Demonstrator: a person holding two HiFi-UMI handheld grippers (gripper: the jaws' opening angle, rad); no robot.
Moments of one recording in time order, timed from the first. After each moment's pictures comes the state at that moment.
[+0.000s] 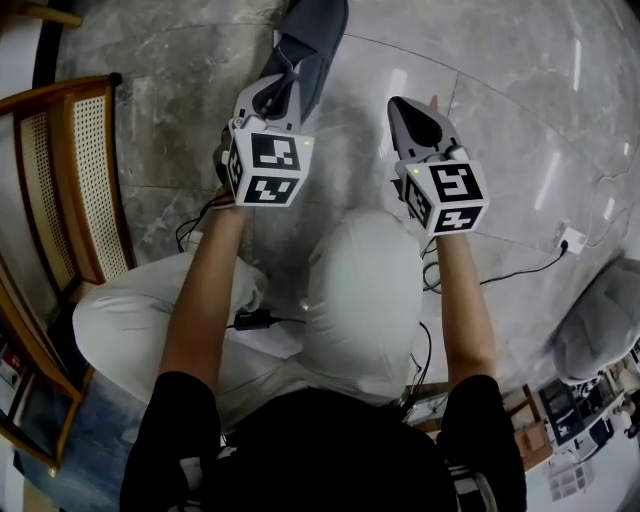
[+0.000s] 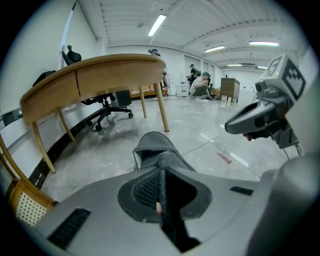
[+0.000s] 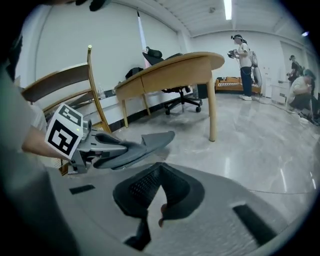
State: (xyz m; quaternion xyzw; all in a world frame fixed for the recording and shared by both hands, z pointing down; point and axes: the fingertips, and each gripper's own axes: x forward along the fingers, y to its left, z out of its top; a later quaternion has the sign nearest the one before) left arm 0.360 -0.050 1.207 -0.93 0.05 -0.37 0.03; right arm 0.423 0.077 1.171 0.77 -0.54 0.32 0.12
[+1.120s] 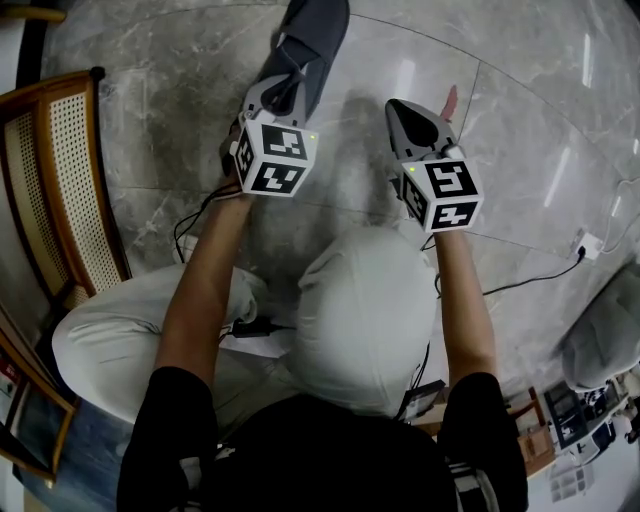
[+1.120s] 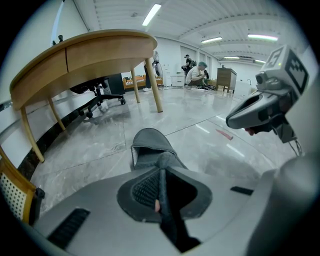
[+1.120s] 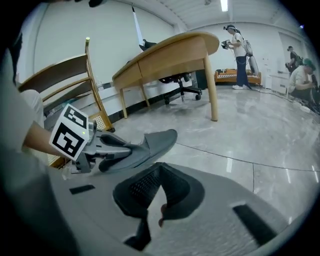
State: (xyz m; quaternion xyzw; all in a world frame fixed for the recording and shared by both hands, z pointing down) left arm 0.346 -0.030 1.312 -0.91 0.03 -0.42 0.04; right arm 0.402 0.094 1.265 0.76 -0.54 0.35 0.12
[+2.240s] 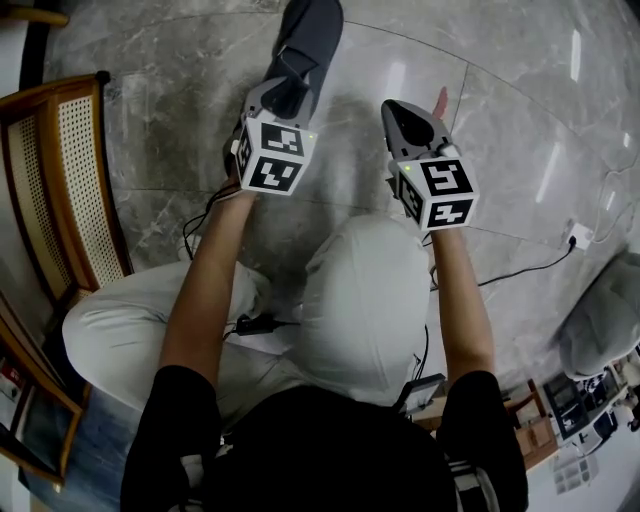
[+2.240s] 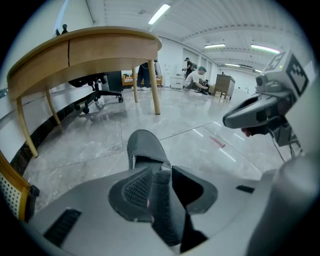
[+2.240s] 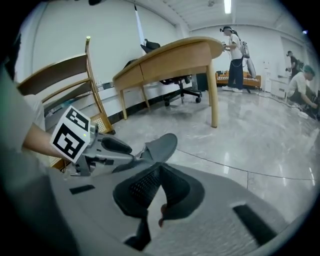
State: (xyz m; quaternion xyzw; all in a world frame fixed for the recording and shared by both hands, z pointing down) left arm 0.345 -0.026 1.291 -0.91 0.00 -0.42 0.00; right arm 0.400 0.086 1.232 0.76 -0.53 0.35 0.13
